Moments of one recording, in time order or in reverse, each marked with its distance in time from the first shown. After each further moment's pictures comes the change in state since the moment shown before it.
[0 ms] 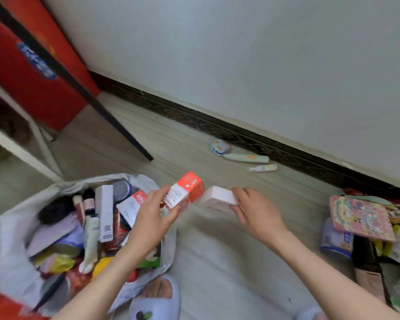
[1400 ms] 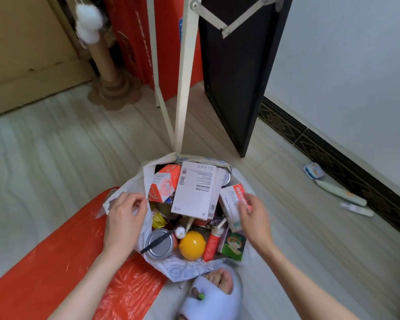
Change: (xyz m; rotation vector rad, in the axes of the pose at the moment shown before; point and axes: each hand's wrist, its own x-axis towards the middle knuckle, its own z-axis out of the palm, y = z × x) left_hand -0.114 -0.162 -0.186 0.217 0.481 -0.376; right_hand 0.055 -0.224 0.092 0.611 -0.048 0.297
